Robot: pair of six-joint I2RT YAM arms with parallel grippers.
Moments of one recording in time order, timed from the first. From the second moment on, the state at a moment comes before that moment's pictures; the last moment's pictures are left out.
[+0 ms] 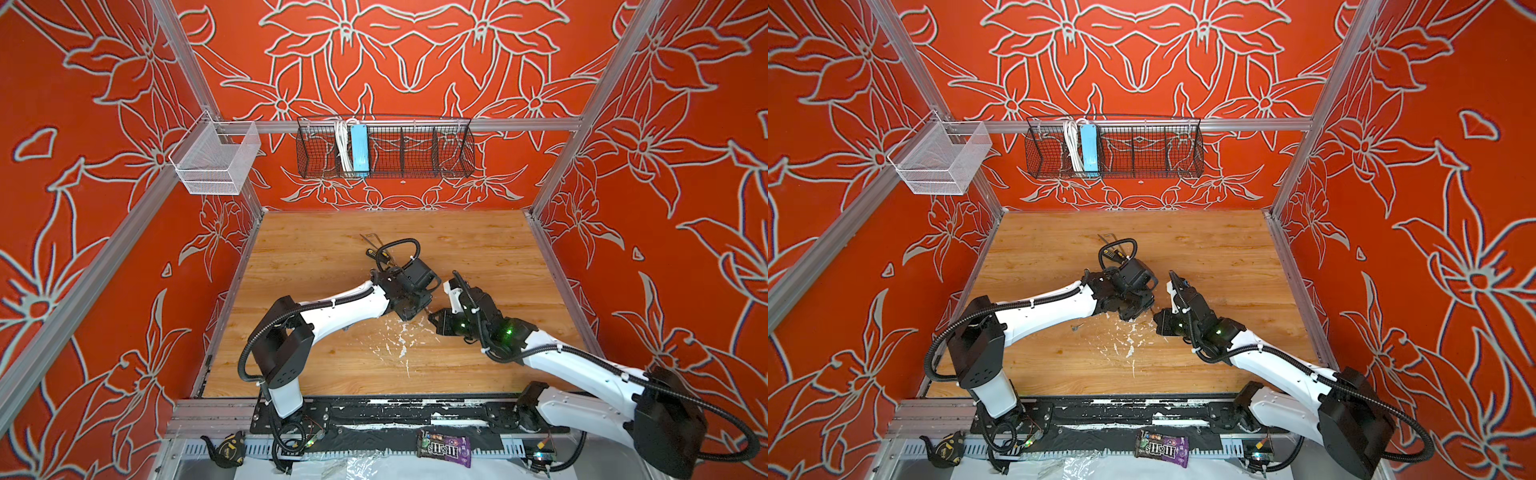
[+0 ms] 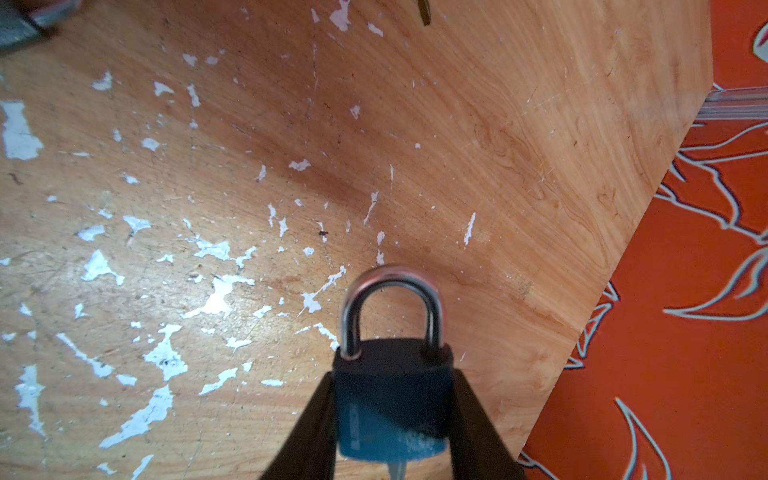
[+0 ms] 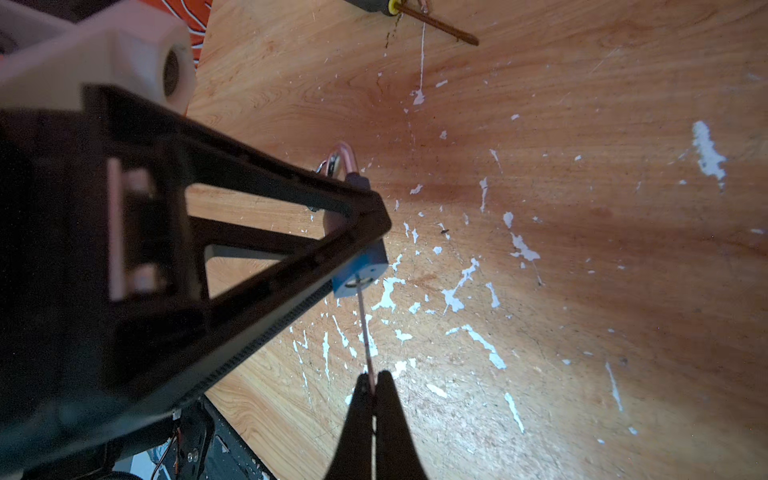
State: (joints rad) left arm -0.85 1.74 1.32 -0.58 -0.06 -1.51; right arm 0.73 1.08 0.56 -0.16 -0.12 0.76
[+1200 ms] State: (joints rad) left arm -0.88 1.73 1.32 -0.57 -0.12 -1.50; right arm 0.68 1.13 0.64 -0.22 -0.21 0.80
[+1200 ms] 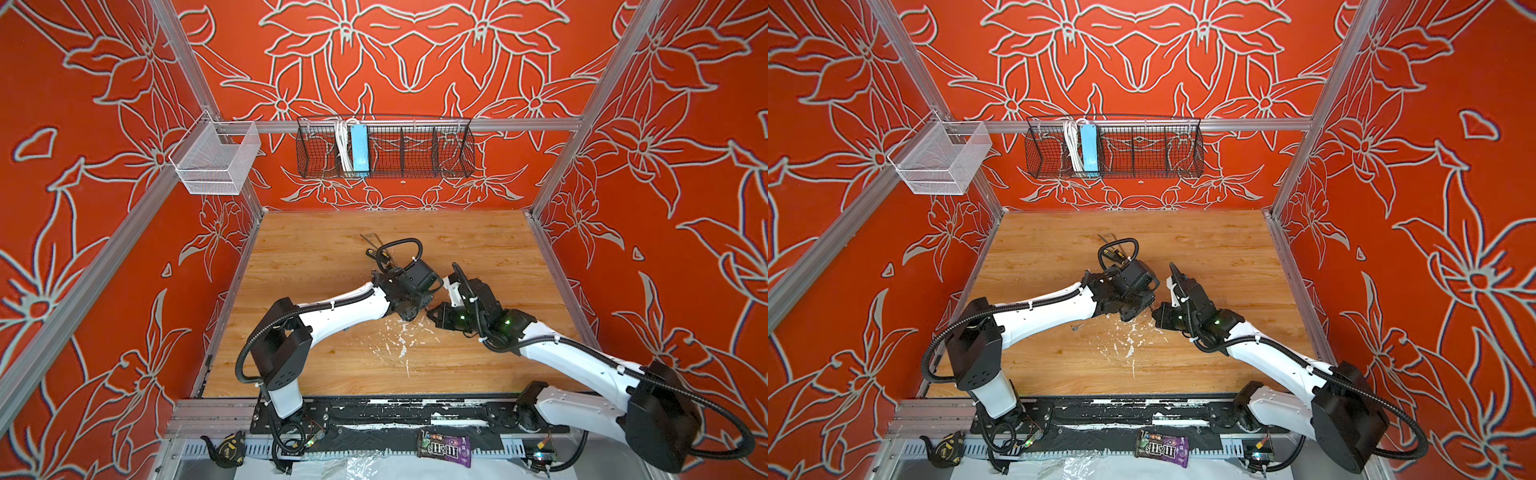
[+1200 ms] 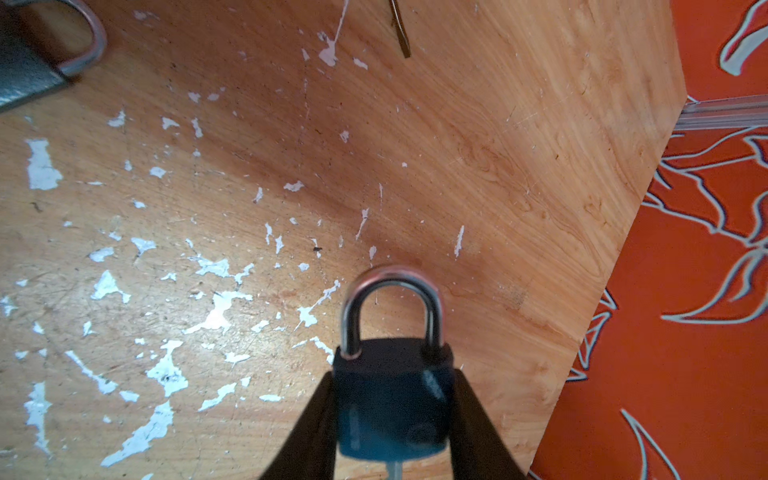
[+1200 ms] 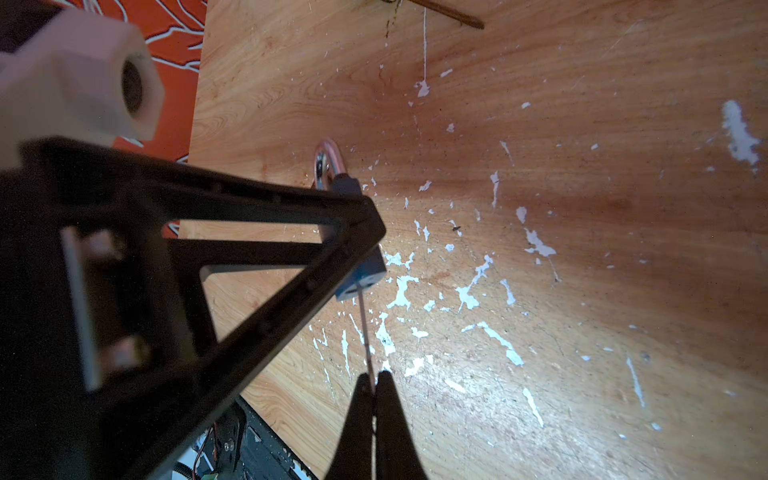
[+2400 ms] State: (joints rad) left arm -0.90 1.65 1.30 -0.59 -0.19 -1.43; right arm 0.62 1.15 0.65 -0.16 -0.38 0.89
